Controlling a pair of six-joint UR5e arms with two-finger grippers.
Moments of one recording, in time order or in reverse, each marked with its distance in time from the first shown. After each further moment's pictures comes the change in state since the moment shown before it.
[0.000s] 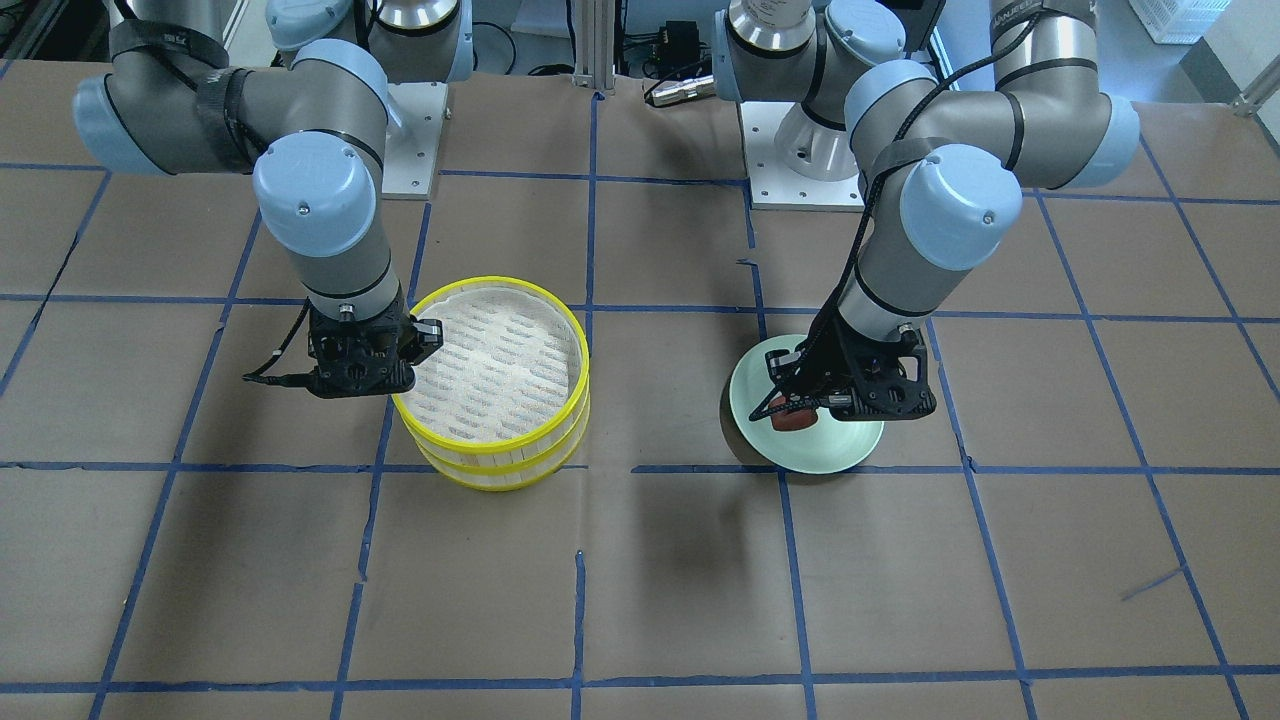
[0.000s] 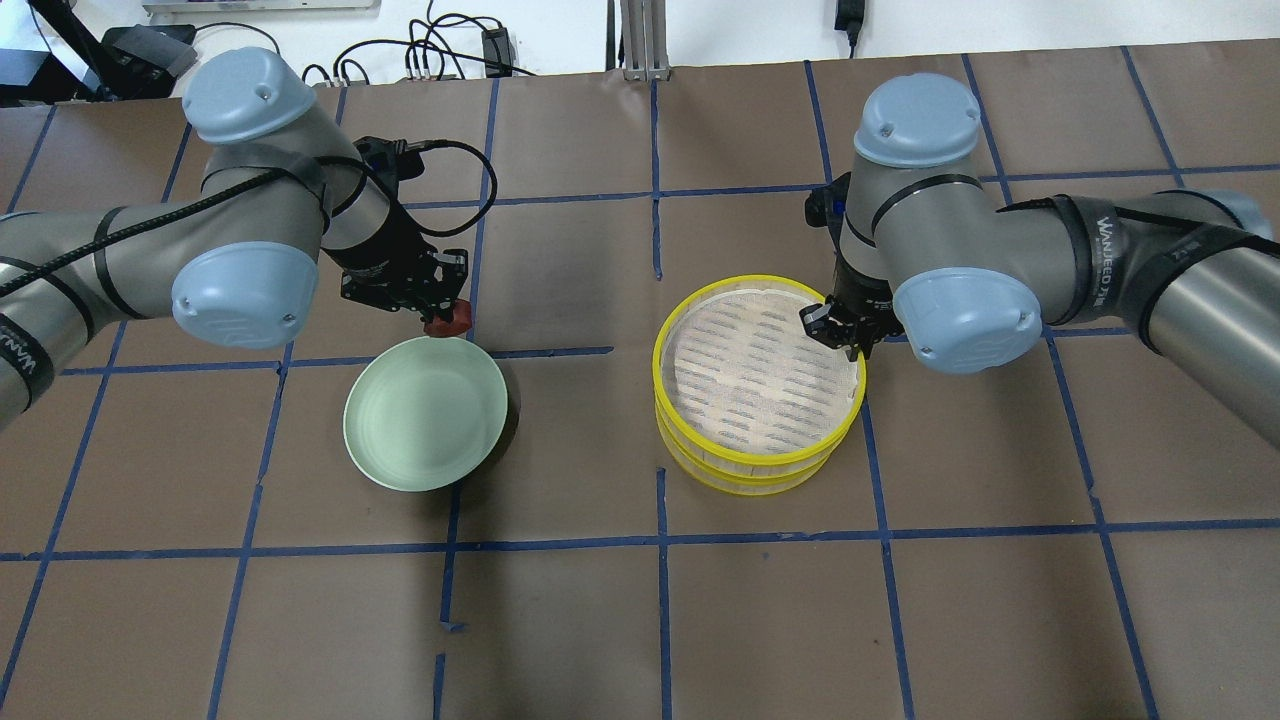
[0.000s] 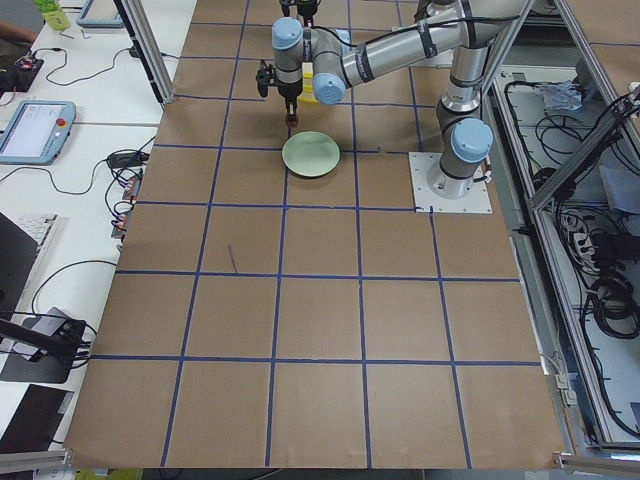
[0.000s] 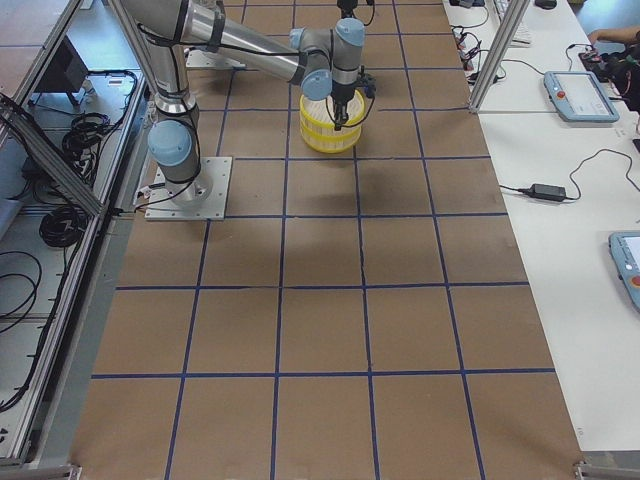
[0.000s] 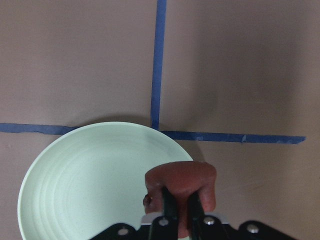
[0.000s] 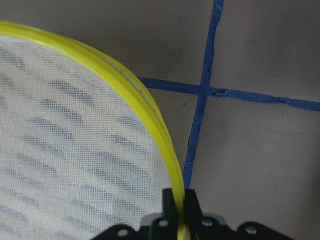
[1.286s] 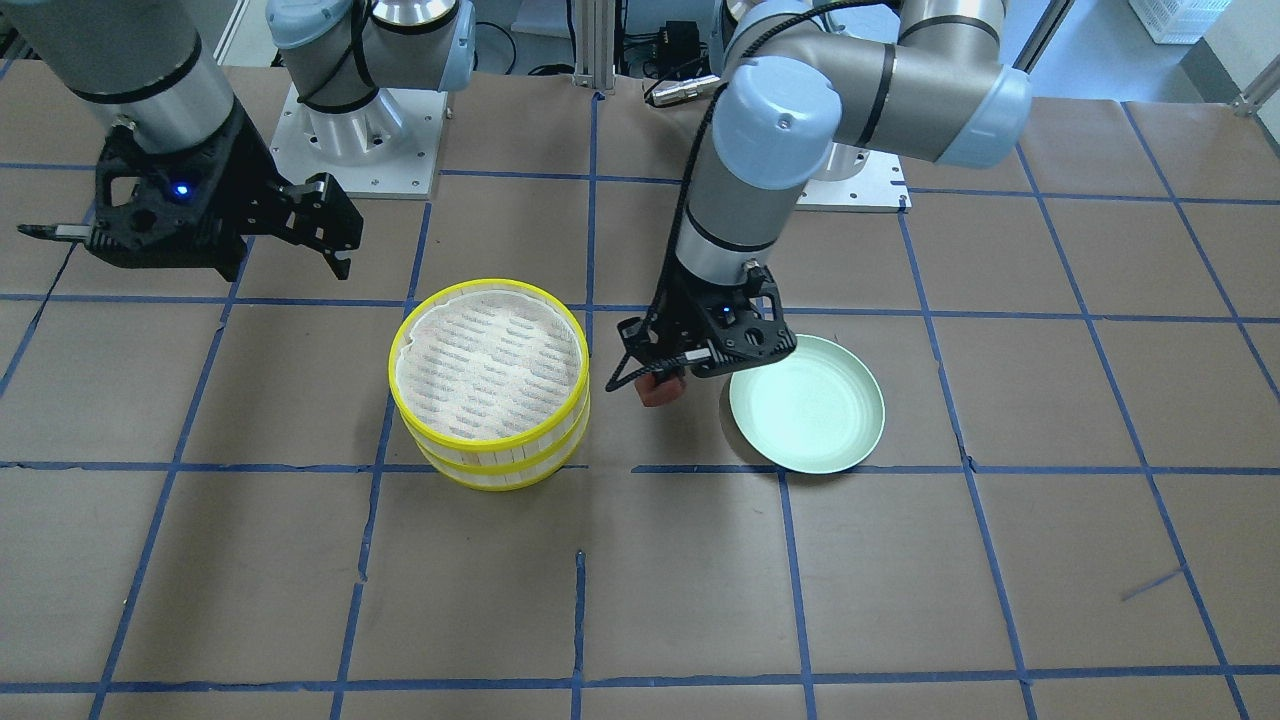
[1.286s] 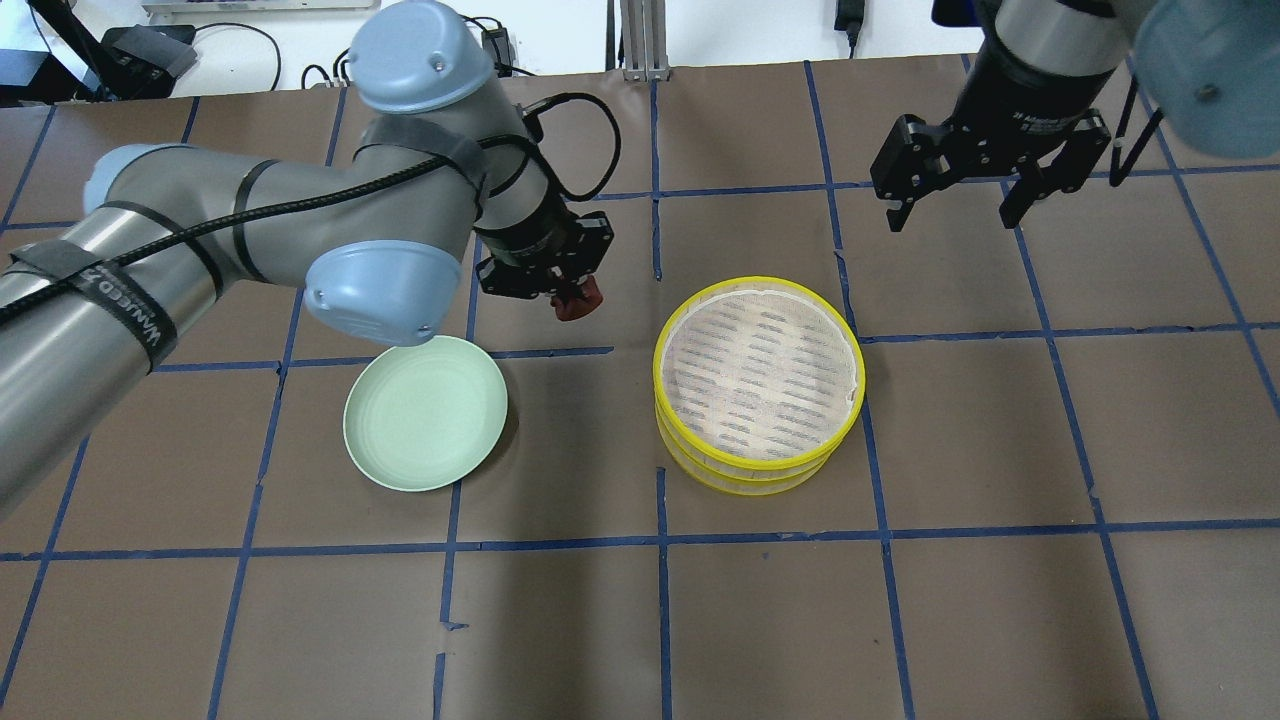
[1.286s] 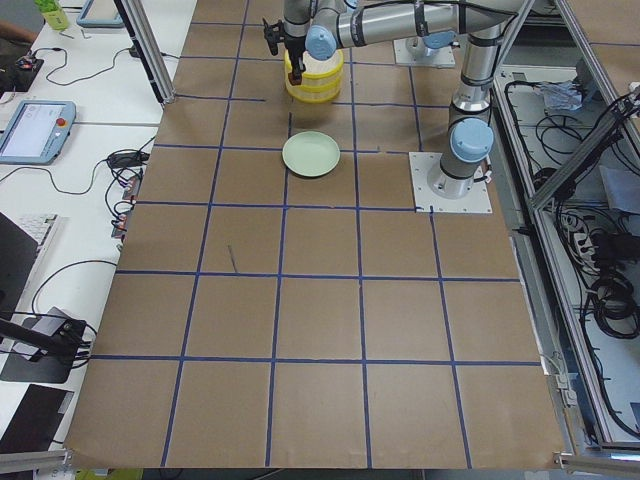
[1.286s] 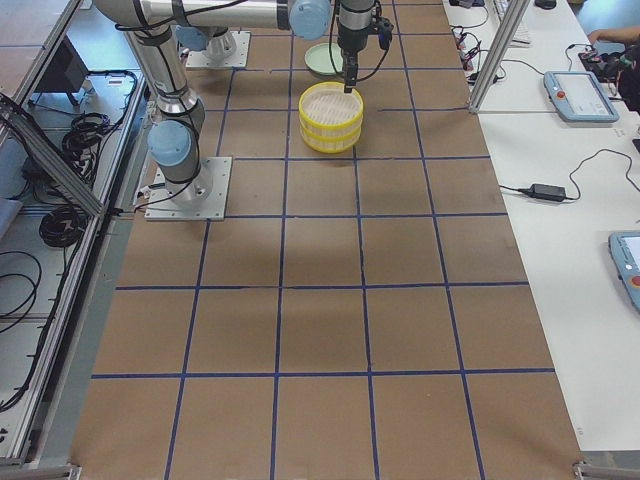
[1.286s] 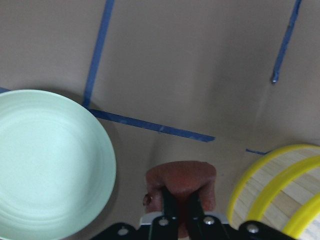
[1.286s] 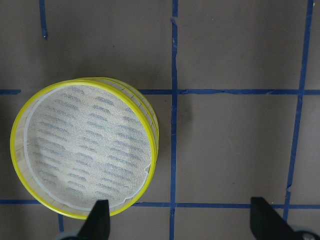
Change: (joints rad) left arm -0.302 -0.033 0.133 0.007 -0.019 -0.572; right arm -0.131 -0.143 -0.384 0.513 0.114 0.023
